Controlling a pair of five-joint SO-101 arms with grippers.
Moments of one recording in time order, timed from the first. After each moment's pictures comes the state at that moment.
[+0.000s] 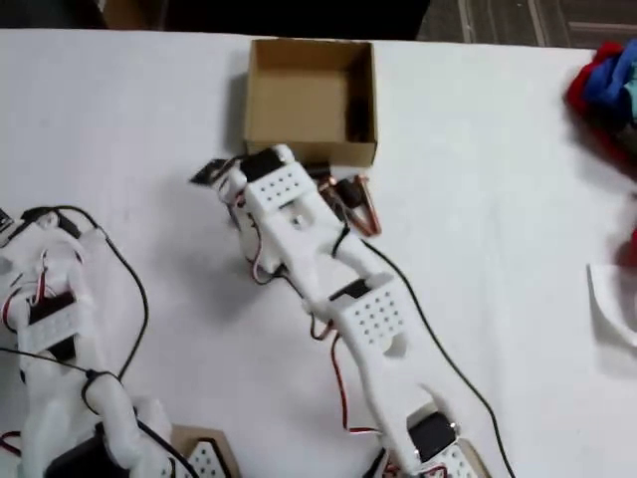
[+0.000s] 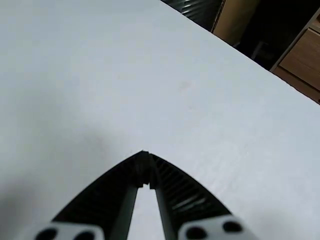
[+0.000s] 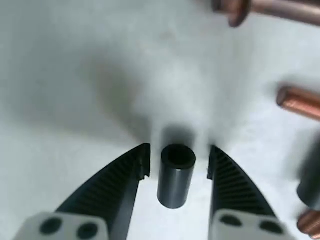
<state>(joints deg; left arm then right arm) -38.8 -29.5 67.4 -3.2 18.7 -37.0 54.6 -46.2 100.1 23.2</state>
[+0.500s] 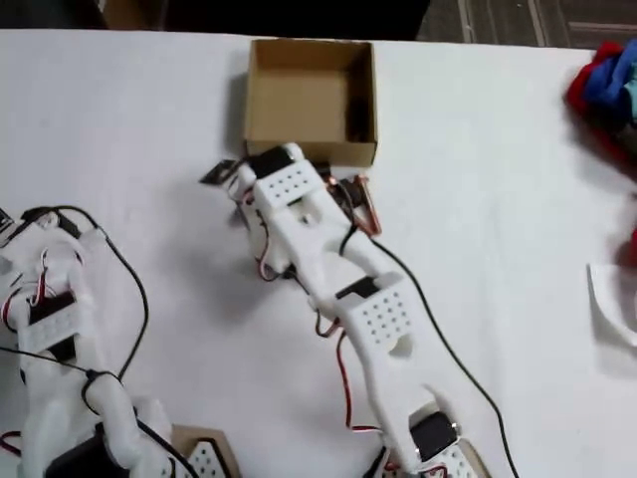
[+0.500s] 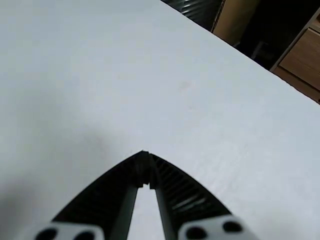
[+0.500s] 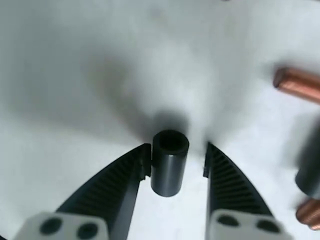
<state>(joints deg) -38.8 -29.5 67.4 -3.2 18.7 -35.3 52.2 -40.5 100.1 24.0</state>
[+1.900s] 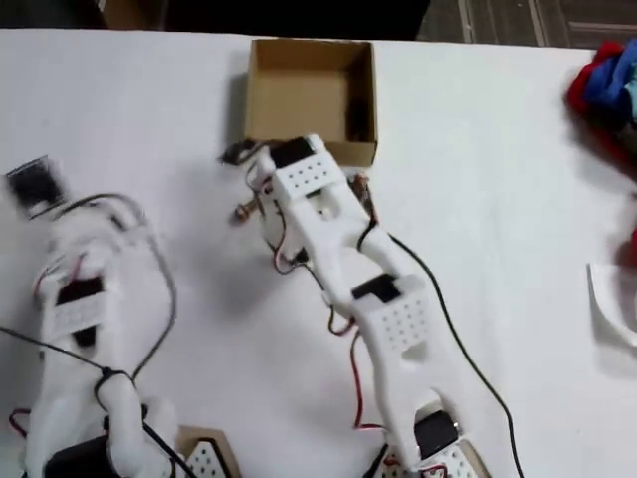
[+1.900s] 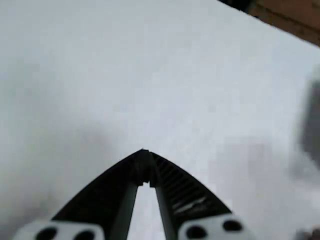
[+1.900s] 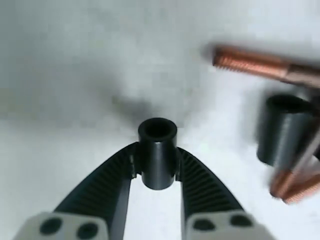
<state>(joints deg) -25.1 -29.5 64.3 9.0 9.5 -32.9 40.2 -32.4 94.2 21.1</state>
